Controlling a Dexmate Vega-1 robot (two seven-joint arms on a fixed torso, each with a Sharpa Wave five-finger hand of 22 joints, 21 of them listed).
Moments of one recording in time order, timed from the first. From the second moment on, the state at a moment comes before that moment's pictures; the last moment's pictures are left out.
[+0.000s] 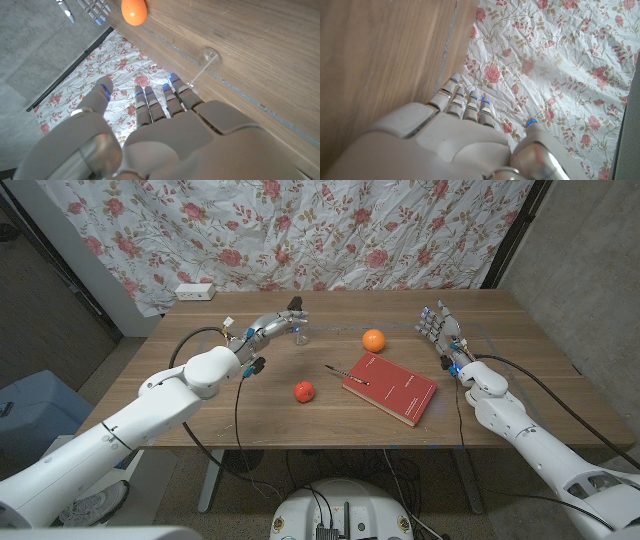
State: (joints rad) left arm 0.98 0.91 0.40 -2.05 -0.34 0.21 0.13; left_hand 0.38 0.03 0.71 -0.20 0.17 0.36 -0.11 0.21 0.17 0.30 -0.17 0.20 0.17 0.21 -0.04 0.18 0.16 0.29 -0.04 0.19 0.17; right arm -0.80 -0.51 -0.35 -1.15 0.68 0.36 0.14; right_hand 0.12 0.09 0.24 0.06 0.22 0.17 -0.05 0.18 0.17 0.19 0.02 0.19 0.20 0.10 0.03 0.19 0.35 0.32 0.04 0.19 0.17
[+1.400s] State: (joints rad) left arm 0.60 0.96 0.70 -2.16 0.13 0.53 -0.23; left_hand 0.67 -0.08 0.67 -0.19 0.18 0.48 -0.17 0.22 0.17 0.42 -0.21 0.20 0.17 0.24 -0.04 0.18 0.16 0.31 -0.04 0.19 0.17; right arm -0.74 -0.48 -0.34 -1.02 0.71 0.39 0.21; right_hand 0.12 0.10 0.25 0.06 0.22 0.18 0.00 0.18 0.17 0.19 0.04 0.19 0.19 0.10 0.02 0.20 0.32 0.32 0.01 0.19 0.16
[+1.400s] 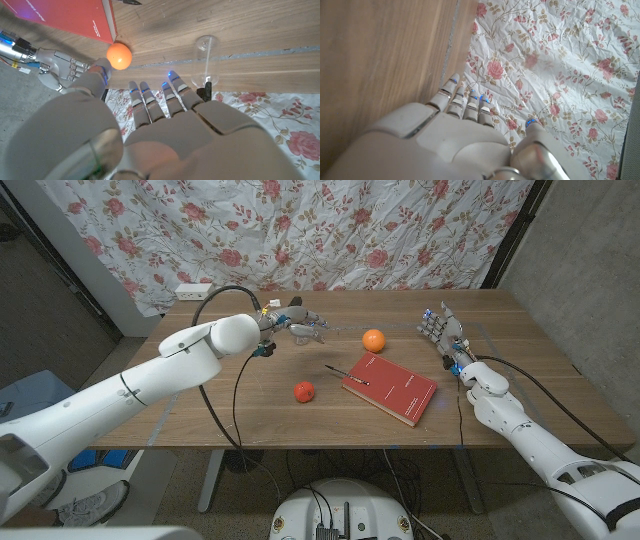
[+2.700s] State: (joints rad) left arm 0.49 0.85 0.84 -2.08 0.64 0.43 -0.54; left_hand 0.77 -0.12 0.61 -0.18 0.18 0.57 -0.20 0.23 0.17 0.50 -0.22 0.20 0.17 0.24 -0.04 0.18 0.16 0.31 -0.04 0.19 0.17; right arm -0.80 -0.51 -0.33 -1.11 0.66 0.42 0.11; right_hand 0.10 0.10 0.26 0.06 0.22 0.17 0.03 0.18 0.17 0.20 0.01 0.19 0.19 0.08 0.00 0.20 0.30 0.29 -0.03 0.18 0.16
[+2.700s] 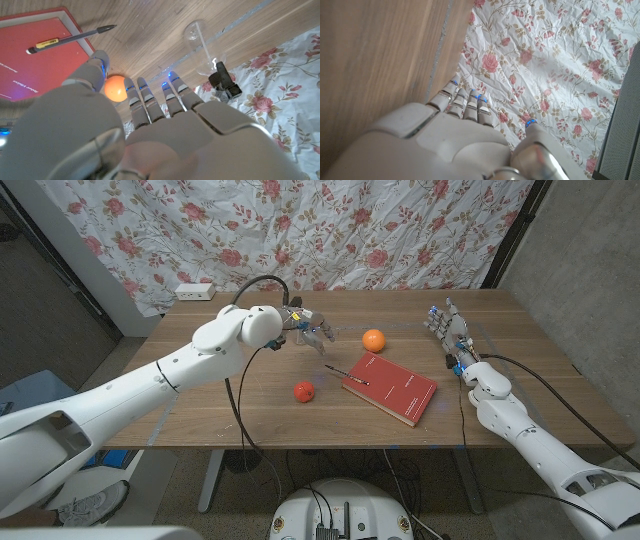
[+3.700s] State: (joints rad) left arm 0.58 0.76 0.85 -2.05 0.97 0.35 -0.54; left_hand 0.84 -0.13 0.57 -0.18 0.18 0.56 -0.21 0.21 0.17 0.51 -0.22 0.19 0.17 0.24 -0.04 0.17 0.16 0.28 -0.04 0.19 0.17; right arm -0.88 -0.56 -0.30 -1.21 0.67 0.40 0.08; right_hand 0.10 0.10 0.27 0.06 0.22 0.18 0.02 0.18 0.17 0.19 0.01 0.19 0.19 0.08 0.00 0.20 0.29 0.28 -0.02 0.18 0.16
